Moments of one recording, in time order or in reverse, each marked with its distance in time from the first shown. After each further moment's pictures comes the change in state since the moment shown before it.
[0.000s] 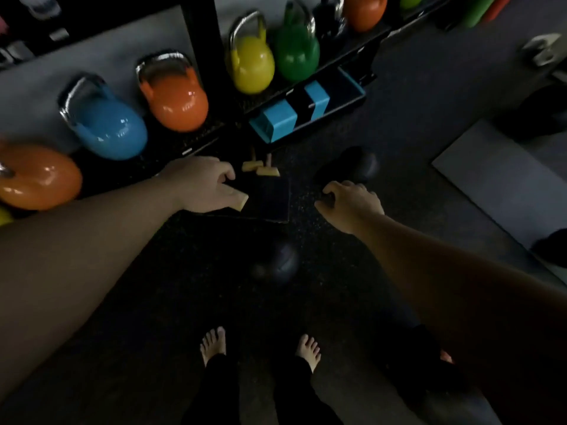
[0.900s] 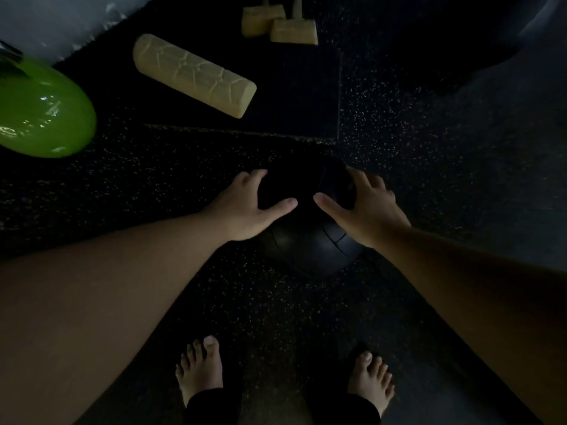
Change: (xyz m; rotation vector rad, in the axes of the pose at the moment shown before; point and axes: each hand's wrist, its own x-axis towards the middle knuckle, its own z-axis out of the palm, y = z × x) left_hand 0.224 -0.126 0.522 -0.458 -0.194 -0.252; right_hand 0.214 0.029 0.490 0.339 -0.148 0.196
